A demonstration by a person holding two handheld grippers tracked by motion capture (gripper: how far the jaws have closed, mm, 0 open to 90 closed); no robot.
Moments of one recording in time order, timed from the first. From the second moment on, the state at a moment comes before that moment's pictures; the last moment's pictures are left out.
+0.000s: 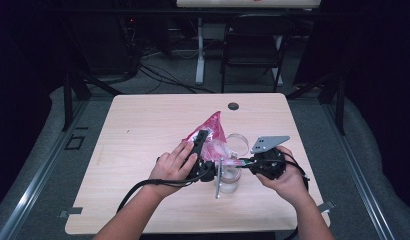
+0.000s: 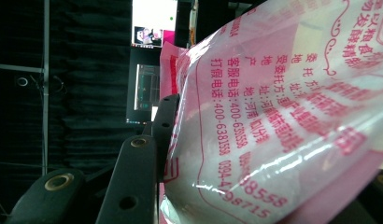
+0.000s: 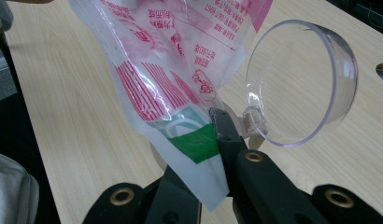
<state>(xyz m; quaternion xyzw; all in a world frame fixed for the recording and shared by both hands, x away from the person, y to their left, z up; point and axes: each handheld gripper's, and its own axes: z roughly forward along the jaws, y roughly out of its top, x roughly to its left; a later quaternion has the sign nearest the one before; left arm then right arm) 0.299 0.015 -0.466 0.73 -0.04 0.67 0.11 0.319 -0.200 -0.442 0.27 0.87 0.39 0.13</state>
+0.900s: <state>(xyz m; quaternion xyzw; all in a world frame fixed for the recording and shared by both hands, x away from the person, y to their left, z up) 0.297 0.014 -0.468 0.74 -0.04 0.67 0.11 0.320 -0.200 -0.444 0.27 0.88 0.38 0.13</state>
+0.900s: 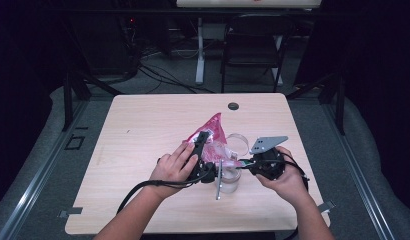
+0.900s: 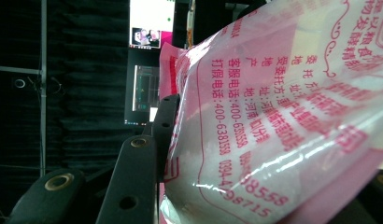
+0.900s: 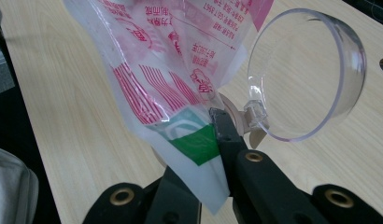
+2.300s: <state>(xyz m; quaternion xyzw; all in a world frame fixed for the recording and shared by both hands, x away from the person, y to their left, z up) 0.299 0.024 -0.471 0.76 0.00 0.63 0.13 0.318 -0.197 -0.441 0.26 0.87 0.39 0.14</state>
